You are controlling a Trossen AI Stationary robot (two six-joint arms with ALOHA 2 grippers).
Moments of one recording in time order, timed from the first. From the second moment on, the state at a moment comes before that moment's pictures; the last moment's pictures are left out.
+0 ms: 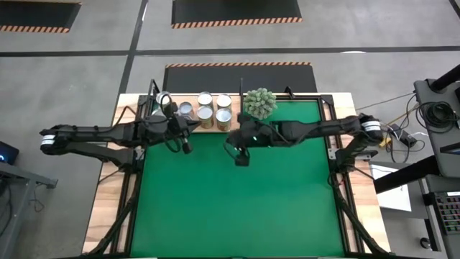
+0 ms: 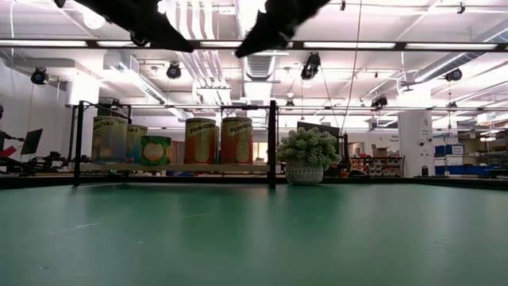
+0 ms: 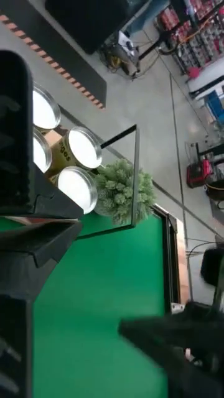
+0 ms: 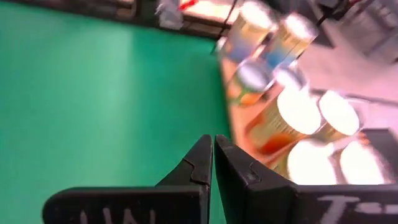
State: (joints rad) left arm 0.08 0.93 0.75 -0.15 -0.42 0.12; right arm -0.01 1.66 1.40 -0.31 0.17 -0.19
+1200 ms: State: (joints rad) left arm 0.08 0.63 0.70 -0.16 -0.47 0.18; right arm -0.30 2.25 2.12 -0.54 0.14 -0.44
